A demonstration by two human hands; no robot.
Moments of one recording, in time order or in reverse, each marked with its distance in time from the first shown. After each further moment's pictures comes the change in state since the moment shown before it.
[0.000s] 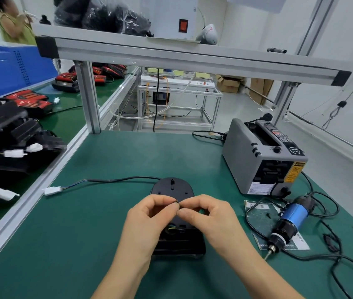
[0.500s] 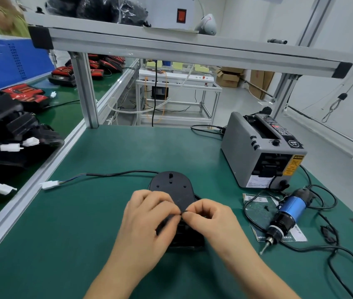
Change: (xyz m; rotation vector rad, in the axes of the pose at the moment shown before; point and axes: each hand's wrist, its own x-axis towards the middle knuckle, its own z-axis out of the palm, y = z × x) left_hand -0.010 -0.010 -0.016 0.858 -0.078 0.713; right_hand -0.016 0.007 0.002 0.141 -0.002 0.158
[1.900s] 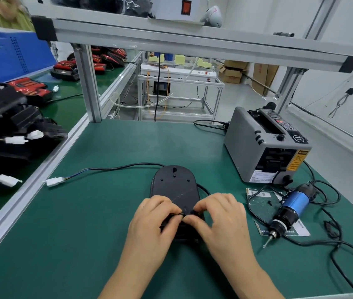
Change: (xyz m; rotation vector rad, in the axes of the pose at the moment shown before) left_hand -0.015 0.005 0.009 -0.120 -0.038 -0.204; right_hand 0.000 0.037 0.004 -0.790 0.383 -0.531
